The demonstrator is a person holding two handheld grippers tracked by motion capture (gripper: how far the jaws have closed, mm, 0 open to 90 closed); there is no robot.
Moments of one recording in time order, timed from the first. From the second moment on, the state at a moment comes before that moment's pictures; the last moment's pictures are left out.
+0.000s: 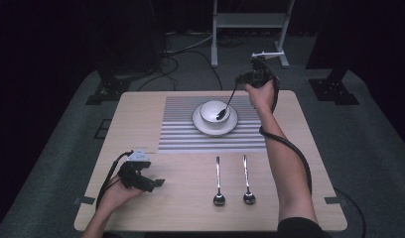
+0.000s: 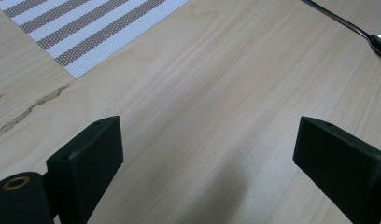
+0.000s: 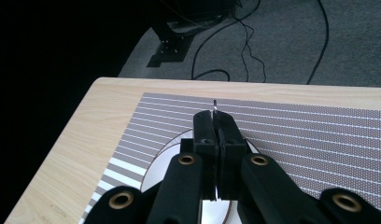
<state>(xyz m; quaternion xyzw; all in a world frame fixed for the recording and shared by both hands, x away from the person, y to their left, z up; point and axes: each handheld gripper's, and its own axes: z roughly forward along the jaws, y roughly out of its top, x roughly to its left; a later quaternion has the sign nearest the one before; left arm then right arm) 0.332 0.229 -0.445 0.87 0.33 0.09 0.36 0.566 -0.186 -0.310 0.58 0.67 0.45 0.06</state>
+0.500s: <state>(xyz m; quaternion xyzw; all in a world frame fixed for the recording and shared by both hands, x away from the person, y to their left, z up) 0.332 0.230 -0.446 0.87 0.33 0.09 0.36 0.570 -0.181 -0.334 0.59 0.69 0.42 0.05</state>
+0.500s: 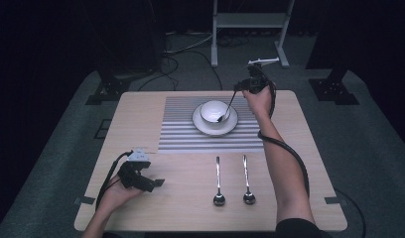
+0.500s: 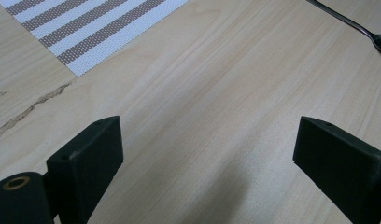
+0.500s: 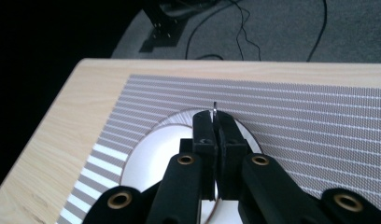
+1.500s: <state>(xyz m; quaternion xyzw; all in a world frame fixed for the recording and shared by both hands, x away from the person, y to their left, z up) 0.333 0.228 -0.447 0.87 0.33 0.09 0.35 0.567 -0.196 -0.357 0.59 0.72 0.36 0.02</state>
